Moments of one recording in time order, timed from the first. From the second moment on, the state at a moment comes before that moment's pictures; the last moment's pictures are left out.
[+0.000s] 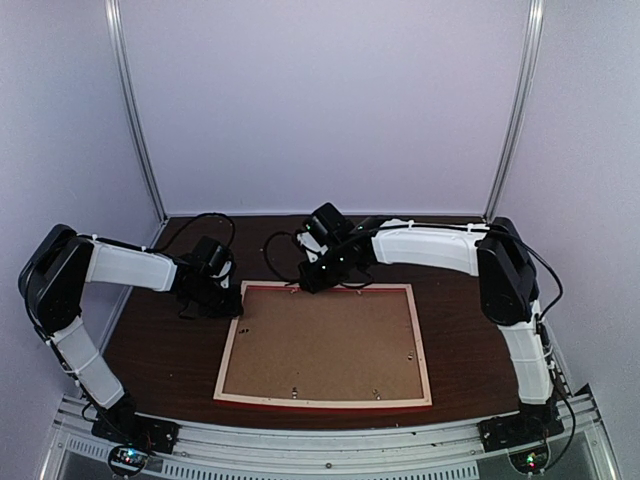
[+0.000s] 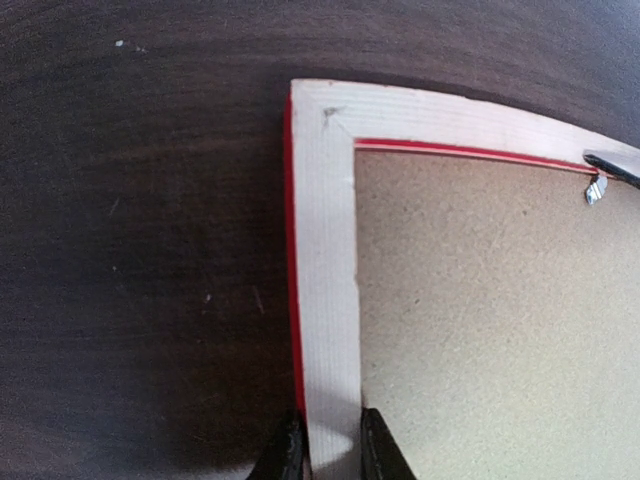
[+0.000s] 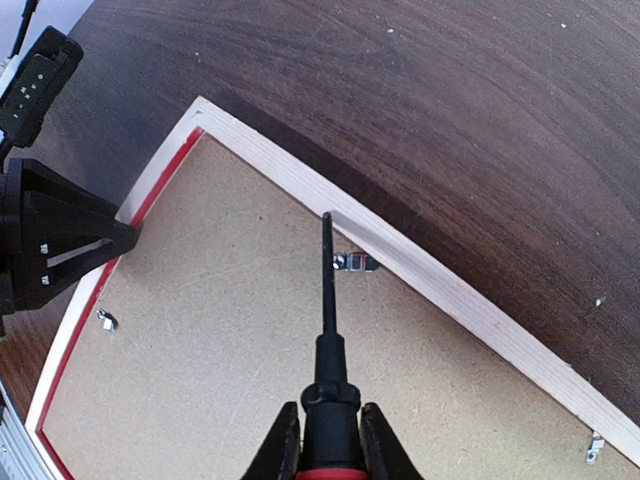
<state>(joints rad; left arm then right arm) -0.51 1.70 0.88 -0.26 0.04 -0.48 0.86 2.22 1.86 -0.56 -0.08 0.32</state>
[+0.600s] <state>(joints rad) -0.51 1.70 0.88 -0.26 0.04 -0.48 0.86 2.20 1.77 -0.49 -0.14 0.32</state>
